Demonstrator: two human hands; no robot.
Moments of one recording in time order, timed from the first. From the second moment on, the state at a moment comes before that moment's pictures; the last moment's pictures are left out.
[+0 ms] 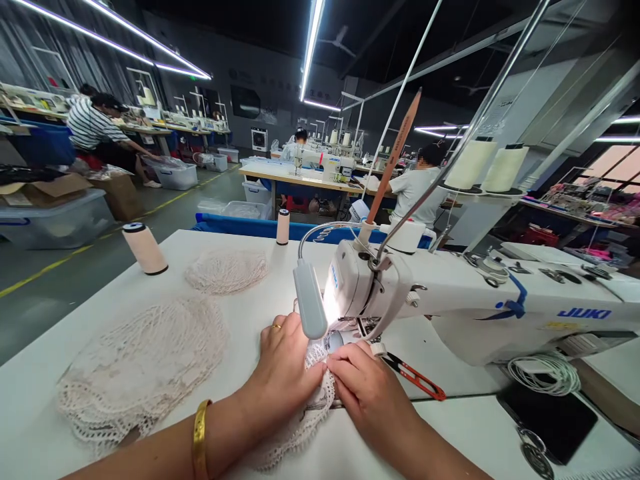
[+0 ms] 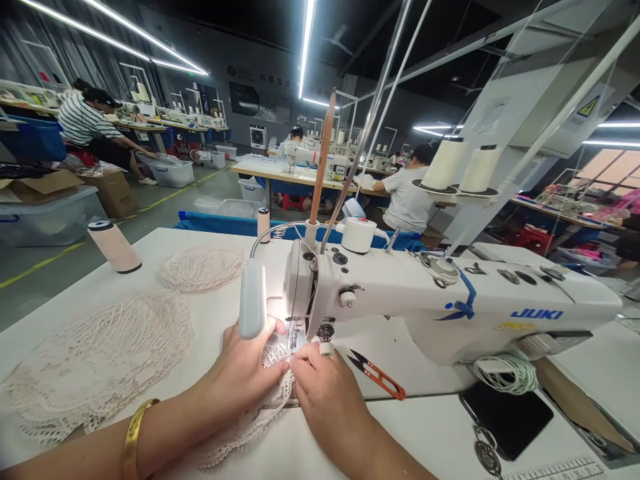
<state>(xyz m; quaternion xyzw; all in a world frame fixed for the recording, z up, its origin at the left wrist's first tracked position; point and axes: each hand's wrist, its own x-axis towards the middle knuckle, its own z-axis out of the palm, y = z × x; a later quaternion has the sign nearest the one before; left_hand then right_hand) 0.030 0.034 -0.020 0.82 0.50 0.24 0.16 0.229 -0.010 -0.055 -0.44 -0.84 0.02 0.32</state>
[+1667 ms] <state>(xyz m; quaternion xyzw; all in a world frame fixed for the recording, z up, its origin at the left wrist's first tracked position) 0.024 0.047 -0.039 0.92 0.26 0.30 0.02 0.230 -0.004 -0.051 -0.49 -0.82 -0.09 0.27</state>
